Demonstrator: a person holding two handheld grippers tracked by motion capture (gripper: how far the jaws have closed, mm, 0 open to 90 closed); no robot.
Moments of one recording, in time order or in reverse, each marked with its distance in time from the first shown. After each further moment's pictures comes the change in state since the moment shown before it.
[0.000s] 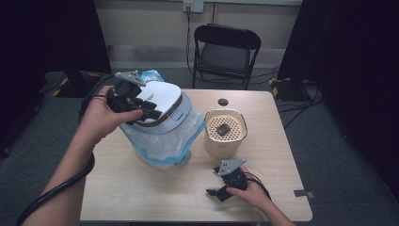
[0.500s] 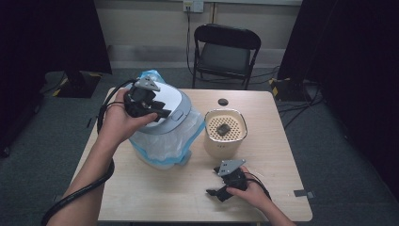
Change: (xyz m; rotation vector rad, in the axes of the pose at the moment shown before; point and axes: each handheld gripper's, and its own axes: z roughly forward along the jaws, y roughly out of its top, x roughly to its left) left arm -0.015 0.009 0.019 0.000 0.141 0.094; right arm 0.000 0.000 0.000 0.000 0.000 0.000
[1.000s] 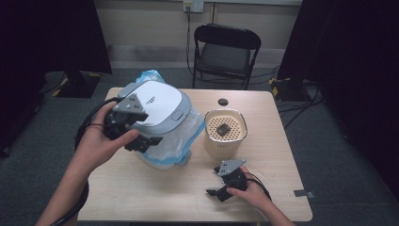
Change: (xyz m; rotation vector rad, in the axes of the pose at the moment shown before) left arm -0.027 -0.065 -0.045 -0.085 -0.117 -0.031; right arm 0.000 0.000 0.000 0.002 -0.004 0.001
